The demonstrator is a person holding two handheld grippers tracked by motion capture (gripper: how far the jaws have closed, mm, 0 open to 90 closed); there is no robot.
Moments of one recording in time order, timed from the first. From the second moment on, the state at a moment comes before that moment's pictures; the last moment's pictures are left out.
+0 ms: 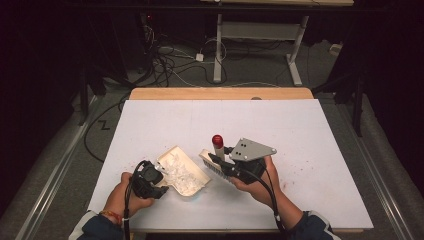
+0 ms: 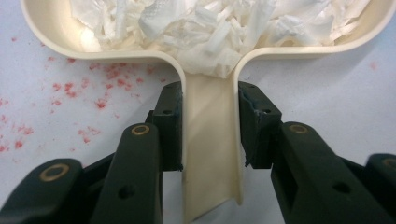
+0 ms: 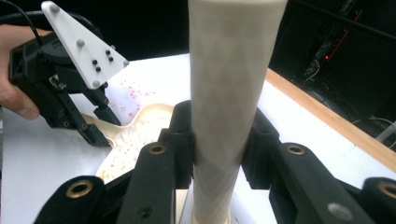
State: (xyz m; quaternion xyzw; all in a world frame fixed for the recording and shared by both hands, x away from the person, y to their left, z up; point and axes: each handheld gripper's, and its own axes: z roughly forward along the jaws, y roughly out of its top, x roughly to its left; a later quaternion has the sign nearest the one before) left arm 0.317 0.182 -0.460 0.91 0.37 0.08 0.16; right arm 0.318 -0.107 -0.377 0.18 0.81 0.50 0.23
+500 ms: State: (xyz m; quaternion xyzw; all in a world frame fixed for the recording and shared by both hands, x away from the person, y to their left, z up) left arm 0.319 0.180 -0.461 0.91 0.38 0.08 0.17; right arm 0.313 -0.095 -0.379 0.16 0.82 0.50 0.22
